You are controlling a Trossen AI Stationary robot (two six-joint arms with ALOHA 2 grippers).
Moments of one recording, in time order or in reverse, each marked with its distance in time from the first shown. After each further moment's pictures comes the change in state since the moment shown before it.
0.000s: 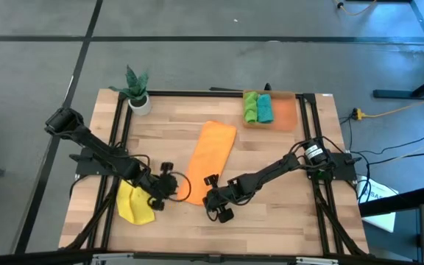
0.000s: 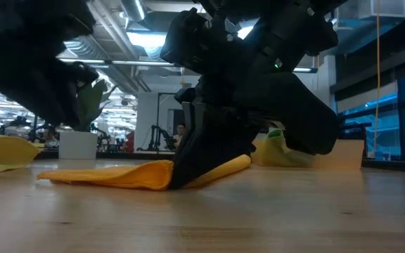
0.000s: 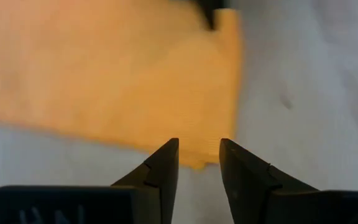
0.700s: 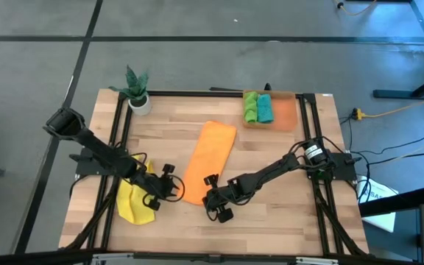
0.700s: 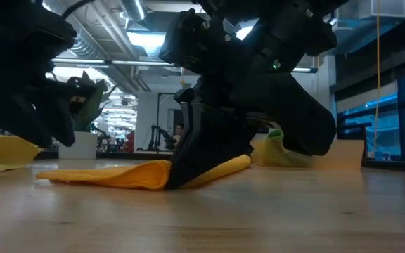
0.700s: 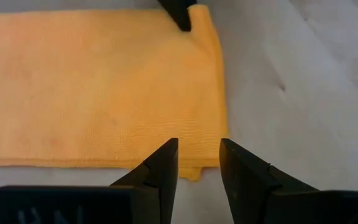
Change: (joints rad) left arm 0.006 0.007 -0.206 0.366 0.040 0.211; right arm -0.002 0.000 -0.001 0.013 0.001 0.001
